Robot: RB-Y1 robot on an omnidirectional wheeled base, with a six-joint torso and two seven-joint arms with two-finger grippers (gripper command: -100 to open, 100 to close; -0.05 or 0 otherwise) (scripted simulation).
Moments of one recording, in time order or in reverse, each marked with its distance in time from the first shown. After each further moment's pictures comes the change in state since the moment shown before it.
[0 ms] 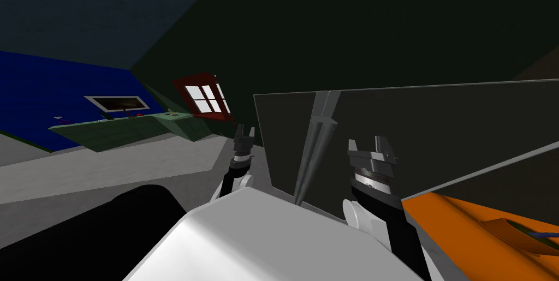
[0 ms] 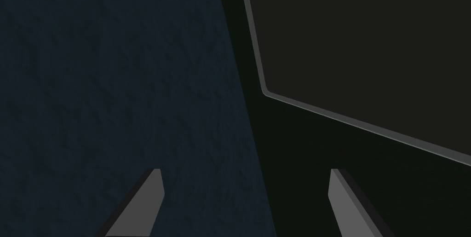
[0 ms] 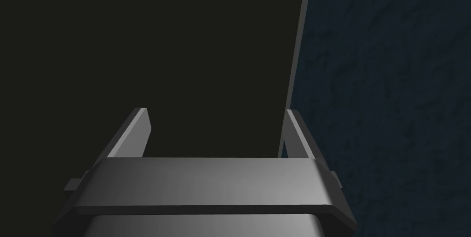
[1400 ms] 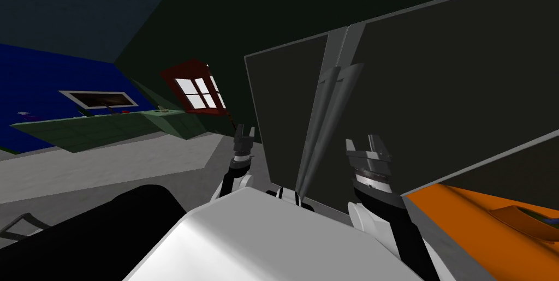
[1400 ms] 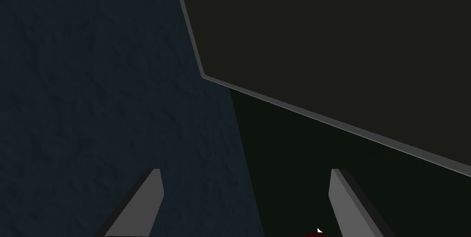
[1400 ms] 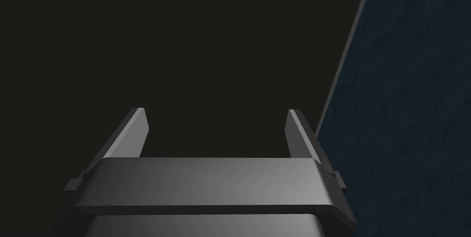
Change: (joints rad) left arm 0.000 0.000 0.000 0.000 0.000 0.000 0.000; right arm -0.009 -0.106 -0.012 0.010 0.028 0.002 -0.010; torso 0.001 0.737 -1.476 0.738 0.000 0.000
